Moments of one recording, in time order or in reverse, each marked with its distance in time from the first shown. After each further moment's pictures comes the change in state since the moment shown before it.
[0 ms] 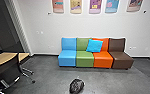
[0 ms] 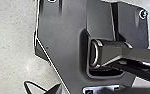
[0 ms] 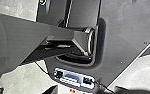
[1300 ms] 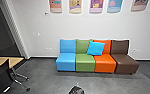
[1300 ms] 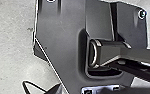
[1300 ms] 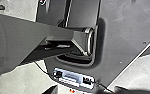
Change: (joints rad) left arm 0.000 0.003 0.001 0.000 0.000 0.000; right arm 0.000 -0.001 0.000 0.001 0.000 0.000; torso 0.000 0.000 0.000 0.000
